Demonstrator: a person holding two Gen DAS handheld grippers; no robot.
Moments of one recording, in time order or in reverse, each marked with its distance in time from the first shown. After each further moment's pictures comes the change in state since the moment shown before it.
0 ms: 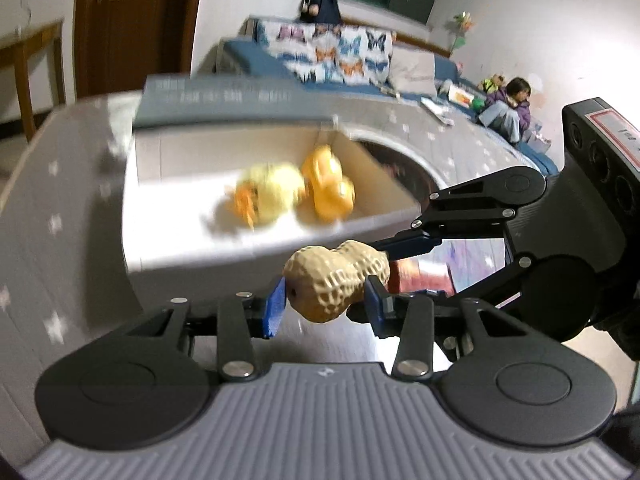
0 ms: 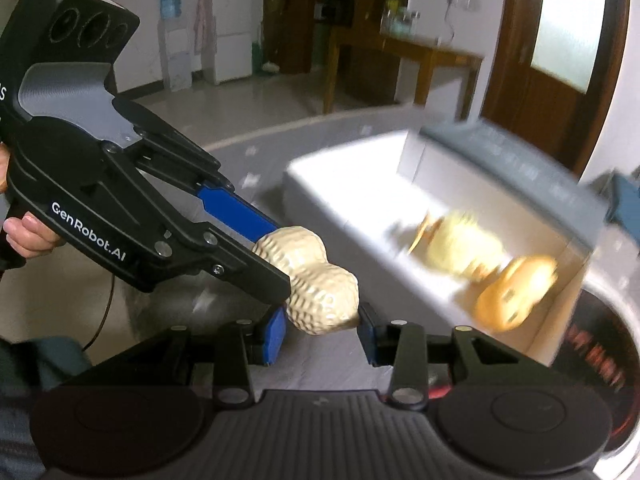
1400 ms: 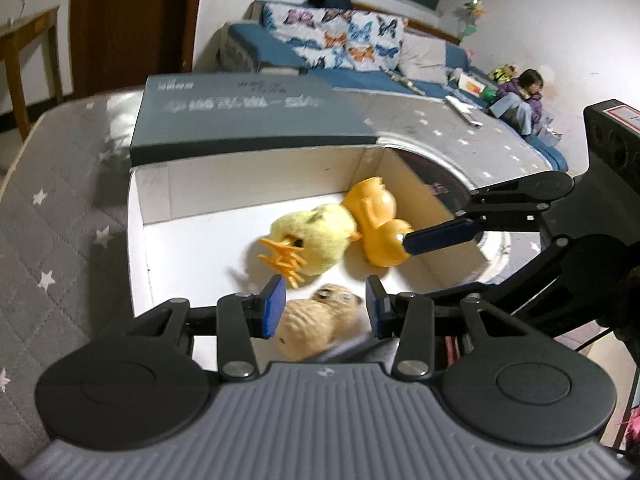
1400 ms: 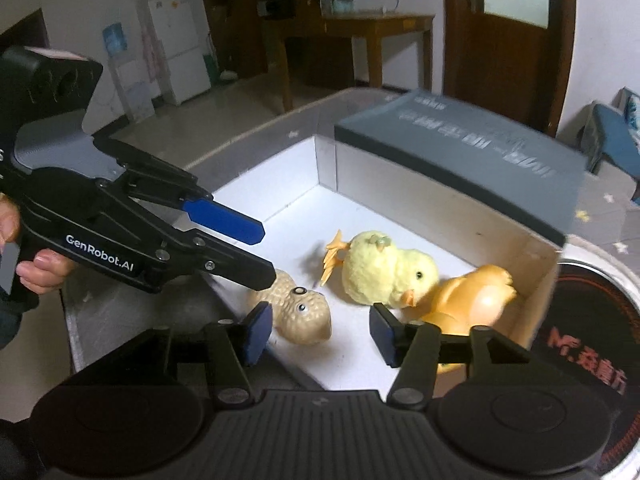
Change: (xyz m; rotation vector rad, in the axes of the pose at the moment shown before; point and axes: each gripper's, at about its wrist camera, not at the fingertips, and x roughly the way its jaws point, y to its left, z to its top) left arm 0.057 0.048 0.048 -0.012 0.069 -0.009; right arm 0.041 -0.092 0.031 0.236 0.040 0.023
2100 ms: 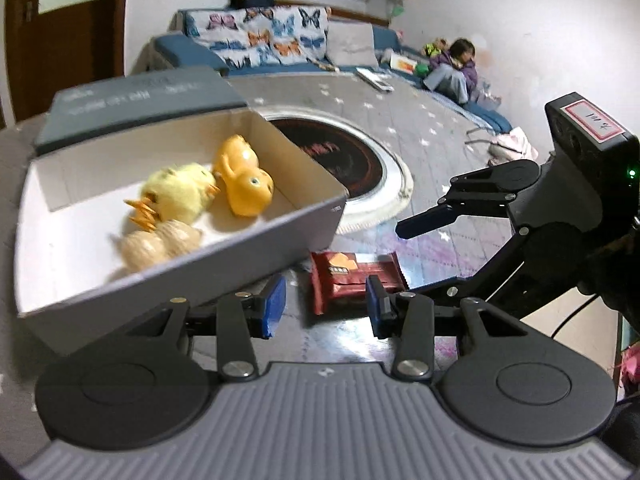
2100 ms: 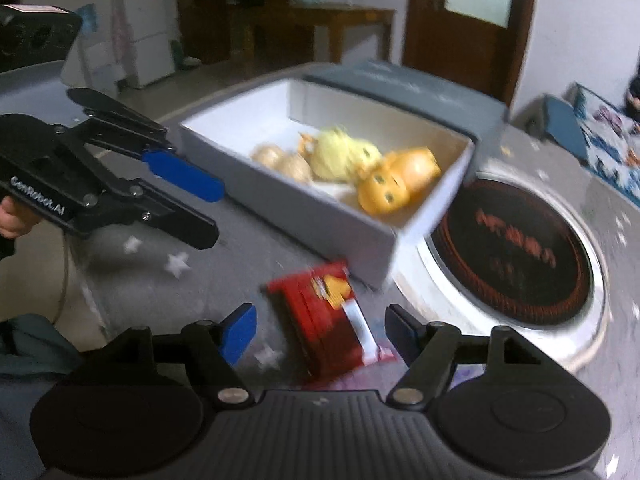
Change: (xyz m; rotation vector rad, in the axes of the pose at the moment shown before) left arm 0.005 -0.090 -0.050 0.146 0.026 -0.138; right arm -0.064 0.018 -0.102 0.011 0.042 -0.166
